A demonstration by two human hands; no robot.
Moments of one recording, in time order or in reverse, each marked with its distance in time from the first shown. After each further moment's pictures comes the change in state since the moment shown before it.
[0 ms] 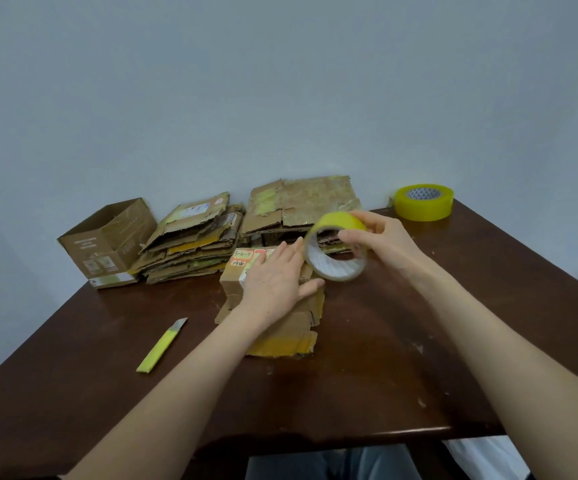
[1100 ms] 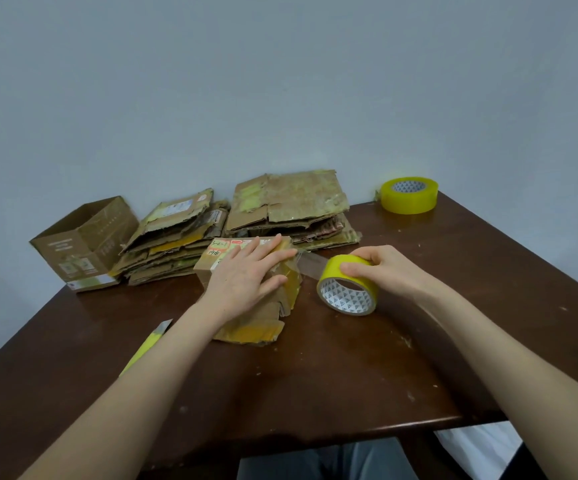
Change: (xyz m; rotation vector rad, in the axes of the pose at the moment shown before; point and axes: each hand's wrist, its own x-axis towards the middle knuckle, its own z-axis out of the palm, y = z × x) left_hand 0.005 -0.046 0.013 0.039 0.046 0.204; right_hand -0.024 0.027 -0.014 -0.412 -0.130 0.147
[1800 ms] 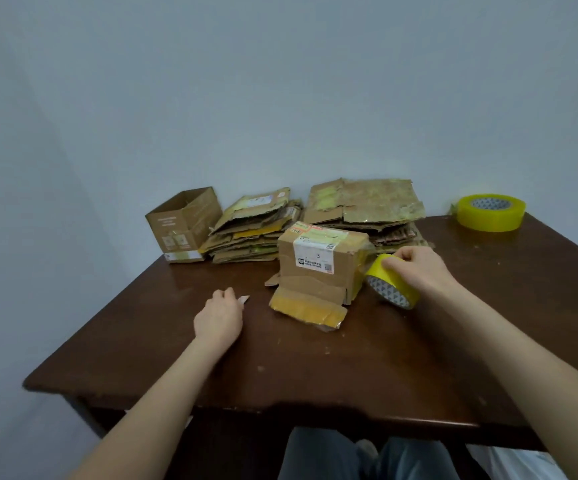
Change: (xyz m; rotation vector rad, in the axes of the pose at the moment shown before) left_hand -0.138 -0.062 0.020 -0.077 -0.149 -0.890; right_hand 0.015 -0.045 0.053 -0.224 0.196 0.079
